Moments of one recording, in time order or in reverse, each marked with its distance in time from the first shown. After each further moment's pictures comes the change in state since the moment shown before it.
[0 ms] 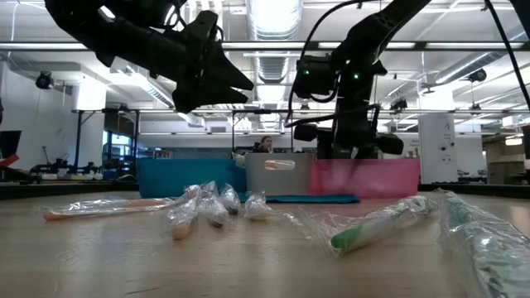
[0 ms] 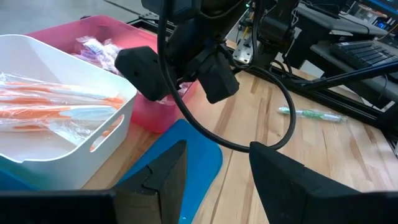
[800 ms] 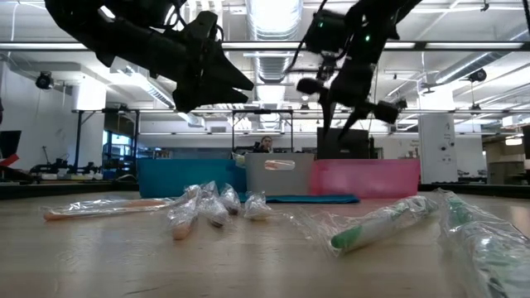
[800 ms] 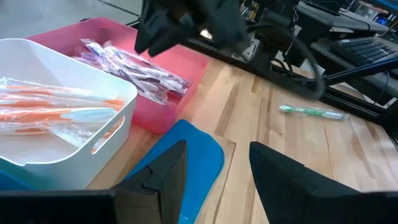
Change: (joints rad) left arm 0.000 0.000 0.000 0.000 0.000 0.020; right arm 0.014 -0.197 0.015 -0.009 0.128 0.142
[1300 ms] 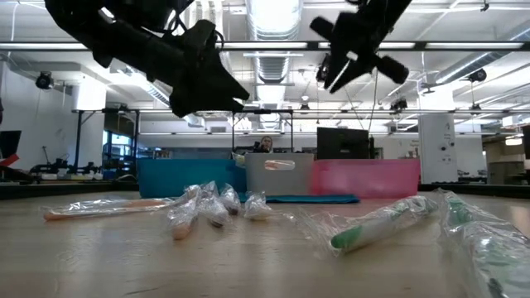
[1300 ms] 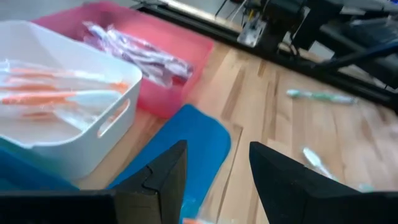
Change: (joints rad) left arm 0.000 -0.001 0.000 -0.059 0.002 0.004; right arm 0.119 -0.236 0.000 0.010 -0.002 0.244
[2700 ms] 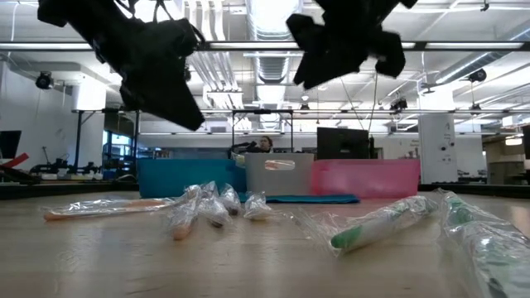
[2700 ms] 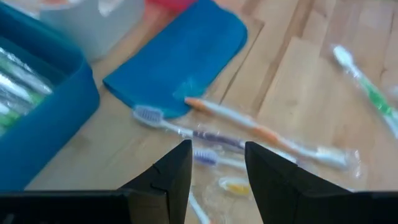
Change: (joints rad) left arm -0.274 -0.004 0.126 -0.594 -0.246 -0.275; right arm 0.161 0.114 0.000 0.175 -0.368 0.432
